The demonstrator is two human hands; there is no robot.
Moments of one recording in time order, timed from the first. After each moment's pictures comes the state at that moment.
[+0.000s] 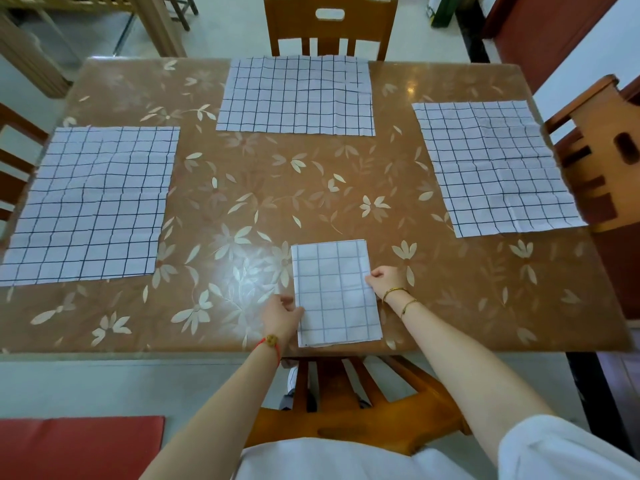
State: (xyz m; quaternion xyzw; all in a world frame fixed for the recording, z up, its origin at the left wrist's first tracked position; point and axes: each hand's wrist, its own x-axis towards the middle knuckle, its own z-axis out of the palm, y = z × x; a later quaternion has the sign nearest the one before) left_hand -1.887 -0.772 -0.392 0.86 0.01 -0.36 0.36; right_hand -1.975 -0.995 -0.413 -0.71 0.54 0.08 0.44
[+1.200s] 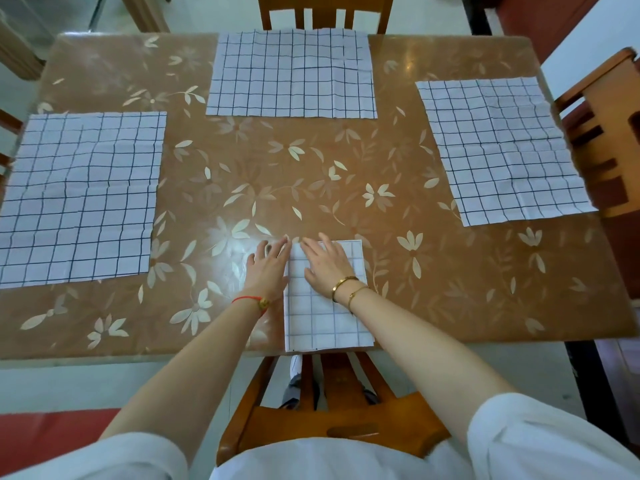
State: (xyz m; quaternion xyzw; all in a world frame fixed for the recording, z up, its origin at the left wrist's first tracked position) left_hand -1.792 -0.792 -0.398 0.88 -0.41 -0.25 -0.04; right_hand -1.890 -0.922 -0.403 -0.96 0.16 0.15 0.16
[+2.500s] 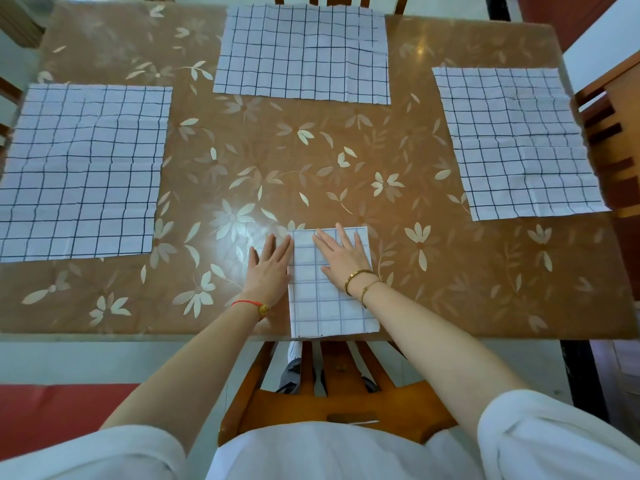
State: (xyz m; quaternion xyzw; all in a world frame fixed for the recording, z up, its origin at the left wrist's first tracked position) left_hand -1.809 -0.768 -0.411 0.86 -0.43 -0.26 -0.06; right_hand -1.909 -0.933 -0.415 -0.96 0.14 0.23 0.08
